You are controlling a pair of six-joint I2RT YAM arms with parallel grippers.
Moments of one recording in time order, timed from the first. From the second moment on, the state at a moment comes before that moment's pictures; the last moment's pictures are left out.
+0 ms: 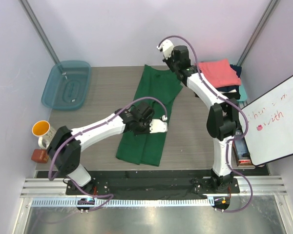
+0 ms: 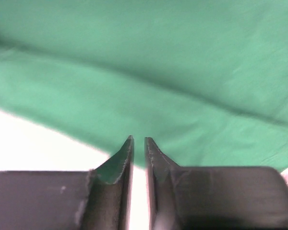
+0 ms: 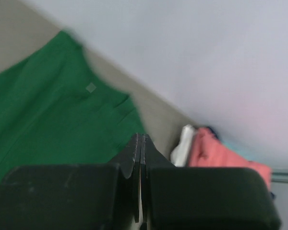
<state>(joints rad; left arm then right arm) -0.85 1.62 1.20 -0.66 0.05 0.76 0.37 2.10 1.93 -0.13 0.16 -0.49</state>
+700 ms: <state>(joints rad) -0.23 1.77 1.50 -0.64 -0.31 0.46 0.44 2.06 1.64 -1.05 -0.54 -0.76</state>
